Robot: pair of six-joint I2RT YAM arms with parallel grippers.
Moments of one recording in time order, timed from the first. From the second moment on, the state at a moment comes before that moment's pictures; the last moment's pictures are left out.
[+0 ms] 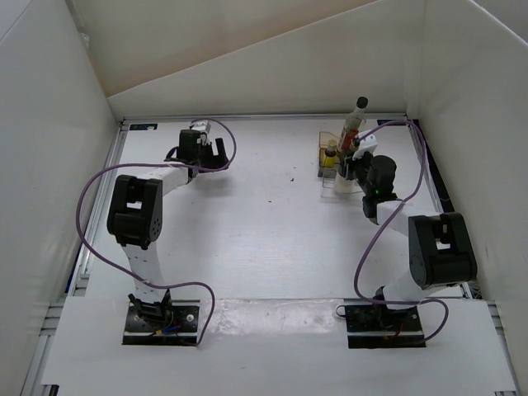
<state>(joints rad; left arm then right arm) -0.19 1.96 1.25 0.05 0.13 -0.26 0.15 1.54 0.69 0.71 -0.17 -0.13</state>
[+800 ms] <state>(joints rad) -0.19 1.99 1.27 0.05 0.12 -0.25 0.15 1.61 0.66 0.81 -0.14 -0.10</state>
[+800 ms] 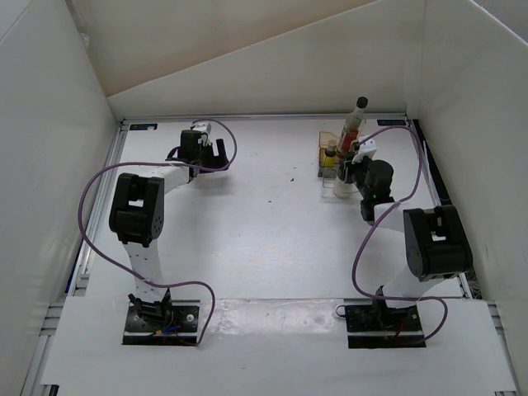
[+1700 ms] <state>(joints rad) -0.19 1.98 1.22 0.07 0.12 -0.25 0.24 1.52 0.62 0.88 0.05 -0.18</state>
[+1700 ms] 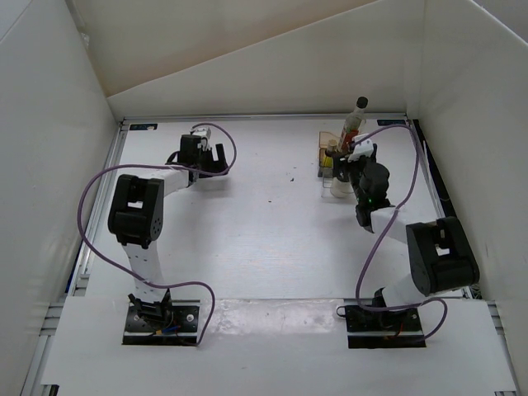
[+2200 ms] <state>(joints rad) -0.20 1.75 1.16 0.04 0.10 -0.22 0.33 1.25 0.69 0.71 0.11 -0.27</state>
